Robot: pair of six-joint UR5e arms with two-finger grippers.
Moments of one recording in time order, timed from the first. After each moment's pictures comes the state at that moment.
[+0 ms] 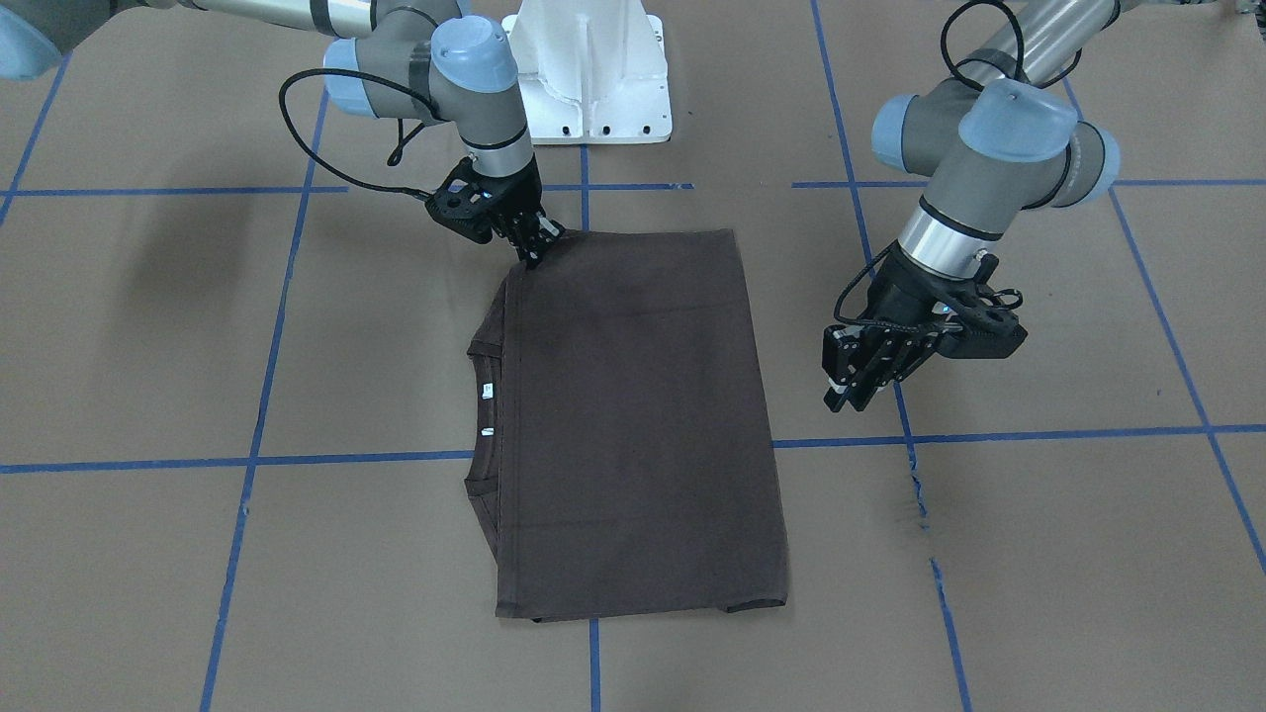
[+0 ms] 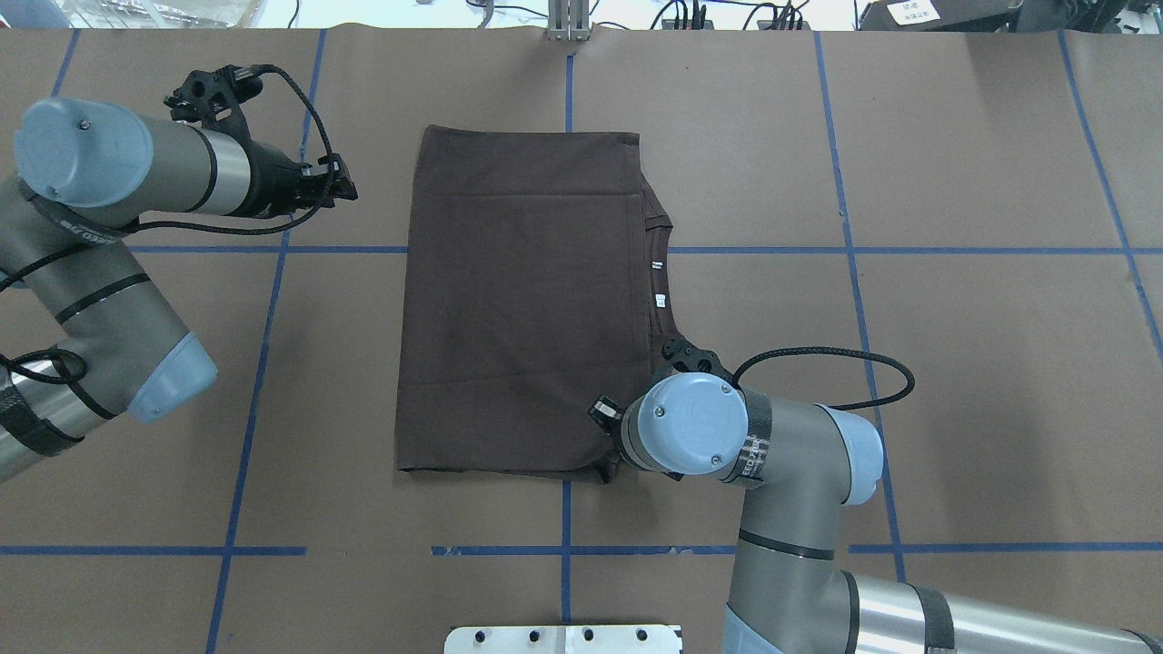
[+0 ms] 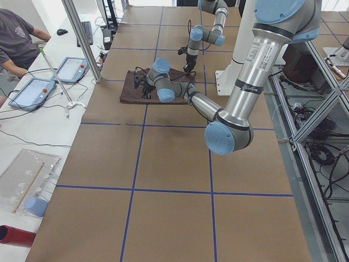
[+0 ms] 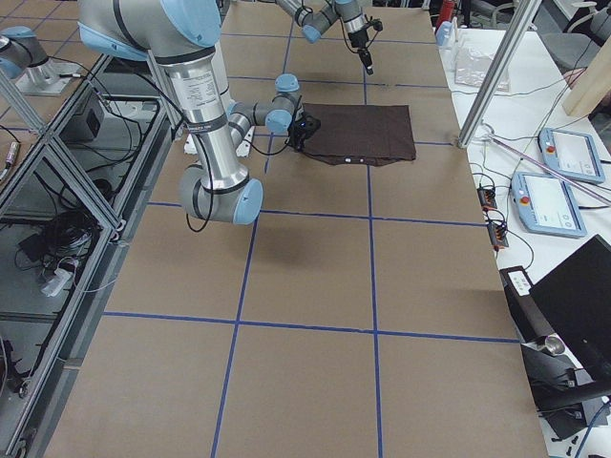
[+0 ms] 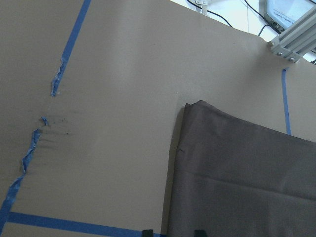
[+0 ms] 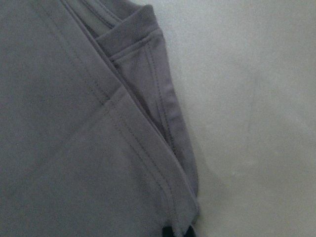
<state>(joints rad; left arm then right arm) -0.81 -1.95 -1.66 -2.23 -1.84 -1.37 0.30 -1.05 1.73 -1.39 1.66 2.01</state>
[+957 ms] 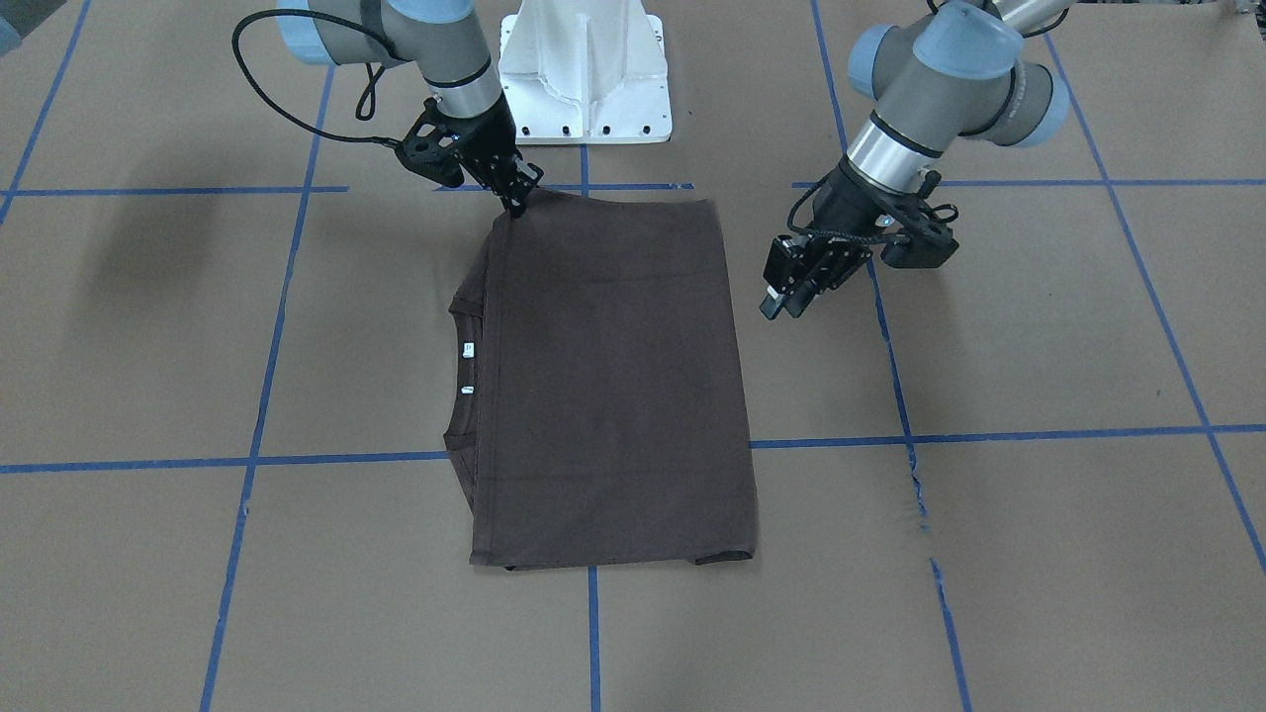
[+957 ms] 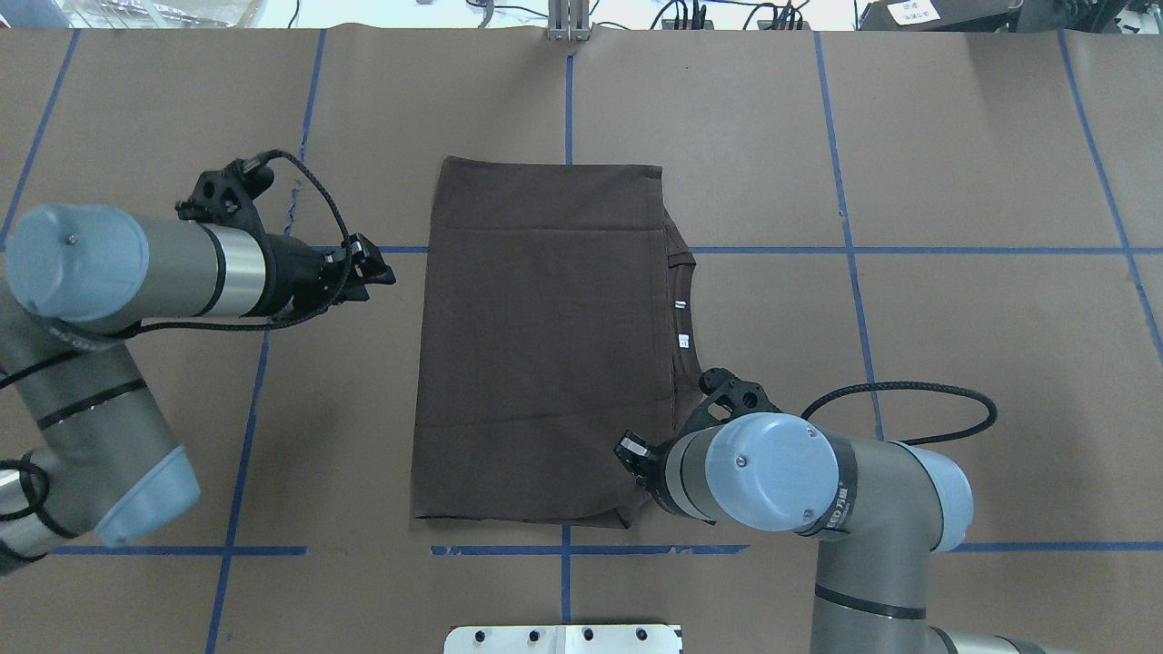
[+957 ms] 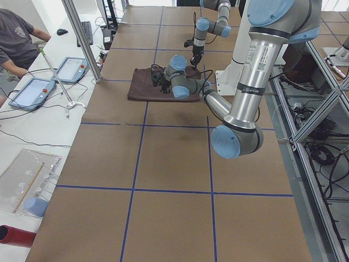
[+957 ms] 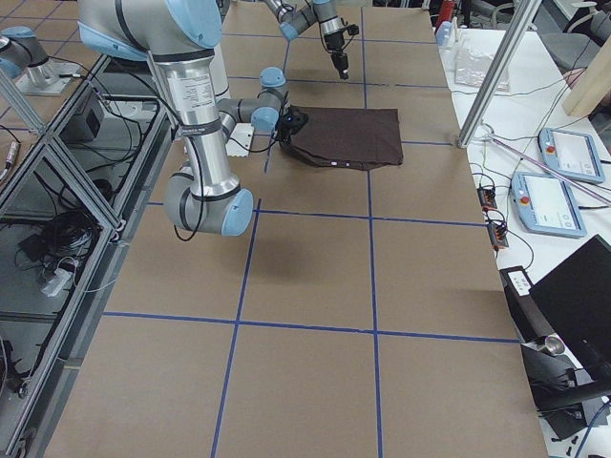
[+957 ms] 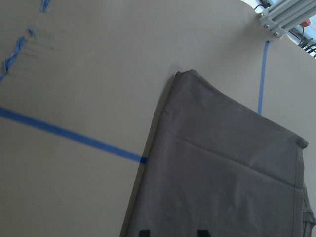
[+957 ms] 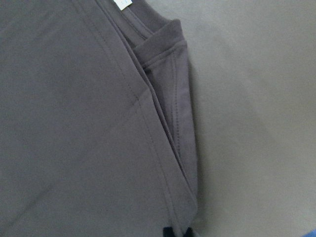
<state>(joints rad) -0.59 -1.81 -1.90 -2.23 -1.78 -1.72 0.24 -1.20 1.97 -1.40 1.67 2.04</state>
